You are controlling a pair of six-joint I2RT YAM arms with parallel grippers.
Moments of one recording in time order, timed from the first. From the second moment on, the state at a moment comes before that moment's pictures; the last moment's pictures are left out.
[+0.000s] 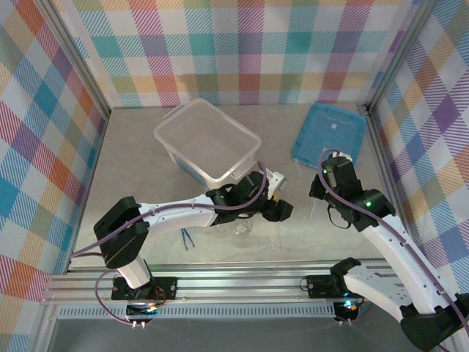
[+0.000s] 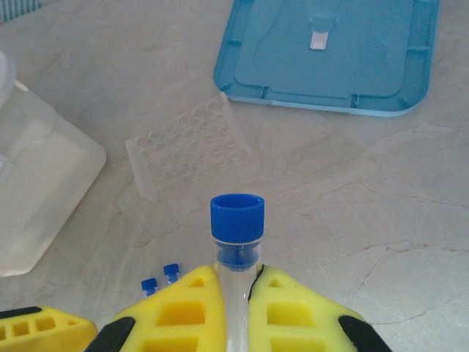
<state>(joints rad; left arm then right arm) -1.04 1.67 1.13 -0.04 0.13 -0.43 0.48 0.89 0.99 -0.89 0.30 0.59</state>
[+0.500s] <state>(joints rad) -1.03 1.68 1.13 0.09 0.27 -0.53 0.48 0.92 1.00 -0.83 0.25 0.60</state>
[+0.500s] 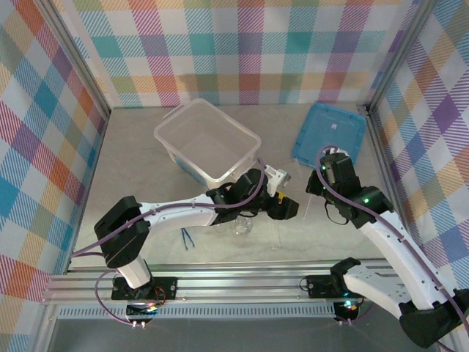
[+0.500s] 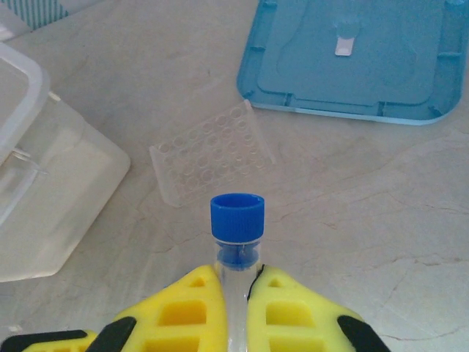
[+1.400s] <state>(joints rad) -1.02 1.75 1.12 0.31 0.38 -0.71 0.48 0.92 0.95 -0.72 0.21 0.75</state>
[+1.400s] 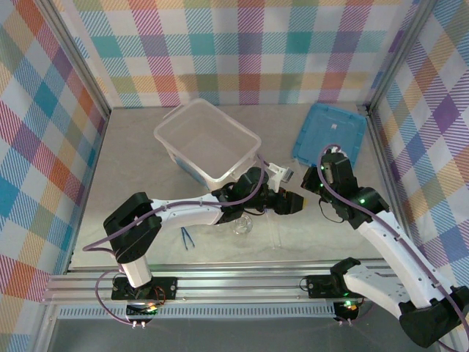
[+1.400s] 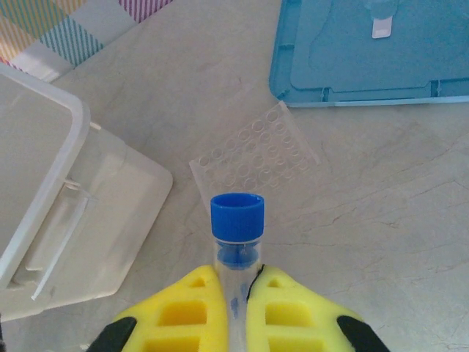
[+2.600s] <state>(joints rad) -1.02 1.76 1.12 0.32 0.40 -0.71 0.48 0.87 0.92 -0.68 0.21 0.80</state>
